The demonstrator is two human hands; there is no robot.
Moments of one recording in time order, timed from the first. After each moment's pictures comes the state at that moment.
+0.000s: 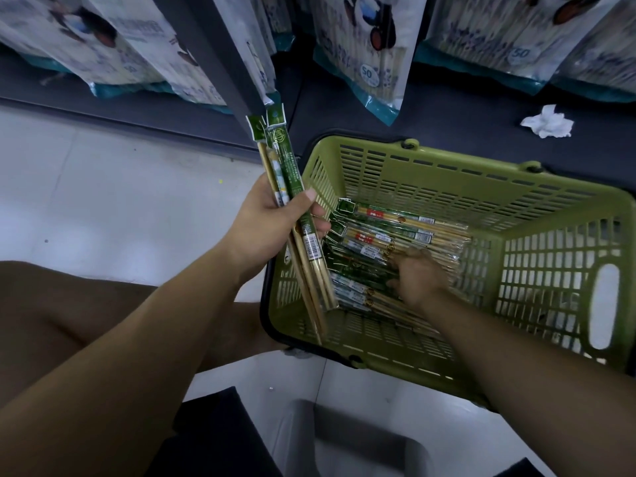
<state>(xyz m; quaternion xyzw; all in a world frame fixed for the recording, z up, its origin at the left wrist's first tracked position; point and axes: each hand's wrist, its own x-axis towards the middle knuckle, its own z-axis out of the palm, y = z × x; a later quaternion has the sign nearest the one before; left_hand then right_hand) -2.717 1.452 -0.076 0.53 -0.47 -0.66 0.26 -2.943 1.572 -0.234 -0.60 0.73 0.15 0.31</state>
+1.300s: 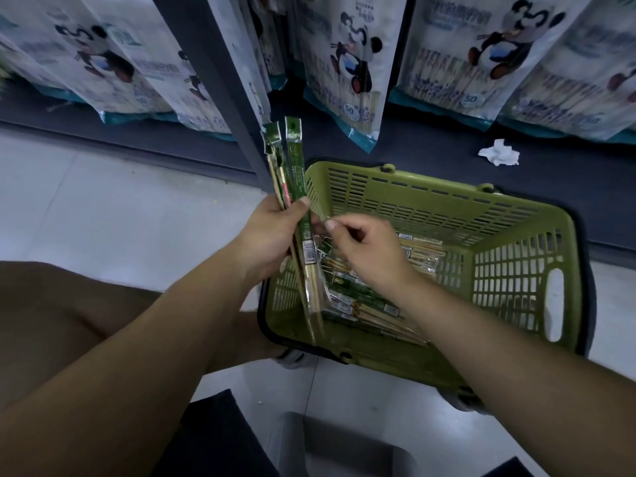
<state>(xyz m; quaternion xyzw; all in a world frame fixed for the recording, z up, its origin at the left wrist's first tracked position) -2.739 1.460 -0.051 0.58 -0.37 -0.68 0.26 -2.888 1.529 -0.091 -0.49 0.63 -0.40 0.45</state>
